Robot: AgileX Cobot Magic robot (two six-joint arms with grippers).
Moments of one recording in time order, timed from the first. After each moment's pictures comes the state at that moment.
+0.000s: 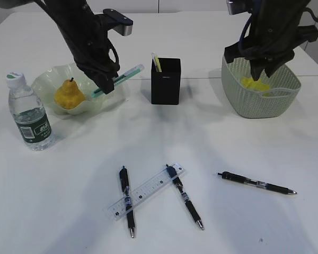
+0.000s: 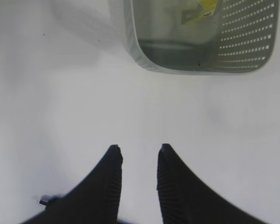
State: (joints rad) left arm -0.39 2.23 -2.08 -0.10 1.22 0.51; right arm 0.29 1.95 -1.78 -0.31 1.21 0.26
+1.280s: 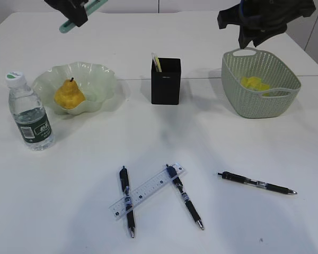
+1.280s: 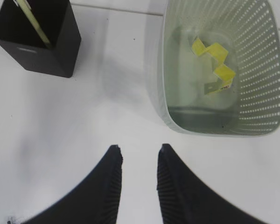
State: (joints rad) left arm -0.39 1.94 -2.08 -0.02 1.24 0.42; right arm 0.29 1.87 -1.78 -0.24 1.01 0.26
